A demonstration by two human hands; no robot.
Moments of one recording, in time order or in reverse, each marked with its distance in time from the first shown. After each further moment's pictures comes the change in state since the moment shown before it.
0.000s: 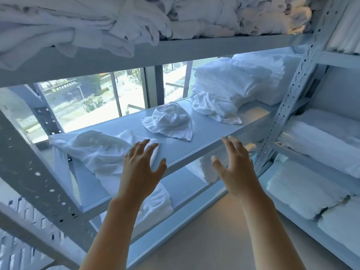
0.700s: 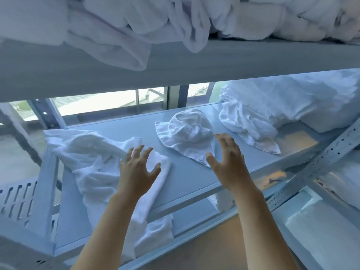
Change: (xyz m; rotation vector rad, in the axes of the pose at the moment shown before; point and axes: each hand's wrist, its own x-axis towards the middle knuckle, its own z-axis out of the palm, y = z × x) left_hand 0.158 -0.132 0.108 0.132 -0.067 -0.307; right_hand 0.245 0.005 0.126 0.008 -0.127 -0.175
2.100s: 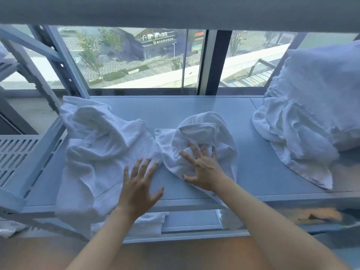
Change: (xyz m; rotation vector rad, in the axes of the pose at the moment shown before) left_hand -0.029 0.039 0.160 0.335 0.017 -0.099; right_hand 0.129 0.162 0.166 -0.305 -0.530 -0.691
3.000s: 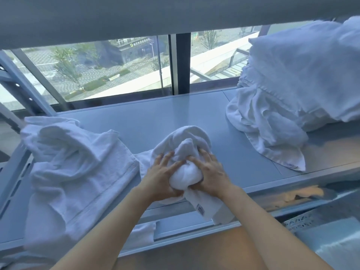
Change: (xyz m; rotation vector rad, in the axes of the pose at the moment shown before) left_hand 0.097 0.105 0.018 -0.124 -0.365 0.268; right_hand -0.070 0.065 -0.006 0.351 0.112 0.253
